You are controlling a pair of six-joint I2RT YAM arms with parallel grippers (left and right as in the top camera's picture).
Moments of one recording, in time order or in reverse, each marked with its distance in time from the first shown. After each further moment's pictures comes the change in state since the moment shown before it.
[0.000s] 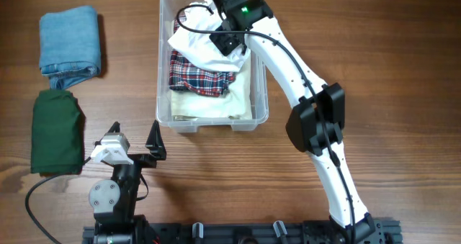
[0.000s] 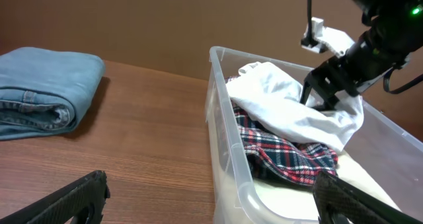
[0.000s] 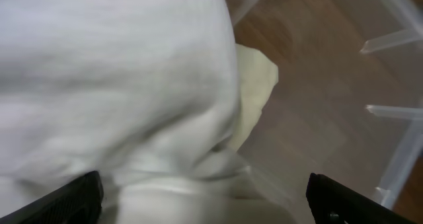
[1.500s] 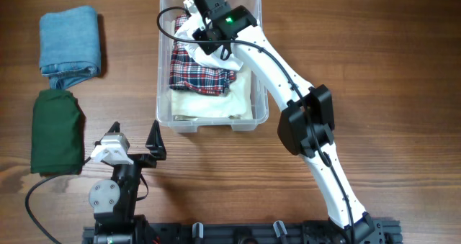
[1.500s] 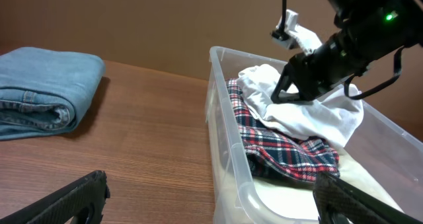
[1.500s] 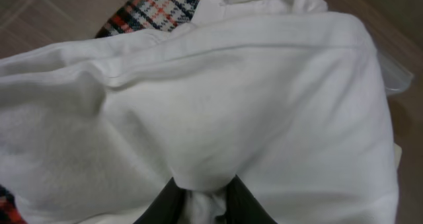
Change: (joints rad) left arm 0.000 0.000 0.000 0.000 0.000 0.000; right arm 0.059 0.049 -0.006 0.157 -0.181 0.084
